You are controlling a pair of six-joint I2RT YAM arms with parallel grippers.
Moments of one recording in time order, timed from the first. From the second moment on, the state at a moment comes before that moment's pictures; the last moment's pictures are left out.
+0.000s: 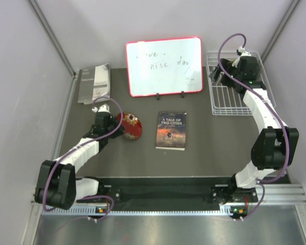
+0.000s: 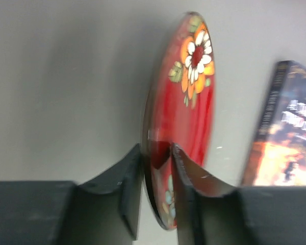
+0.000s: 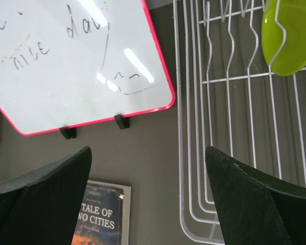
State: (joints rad) left arm -0.21 1.22 0.55 -0.01 0.03 -0.64; right arm 0.01 1.62 1.43 -0.29 -0.19 0.37
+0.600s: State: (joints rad) left arm -0.20 1.25 0.54 -0.08 -0.05 -0.62; right arm -0.02 1.67 1.47 -0.34 -0.05 0.29
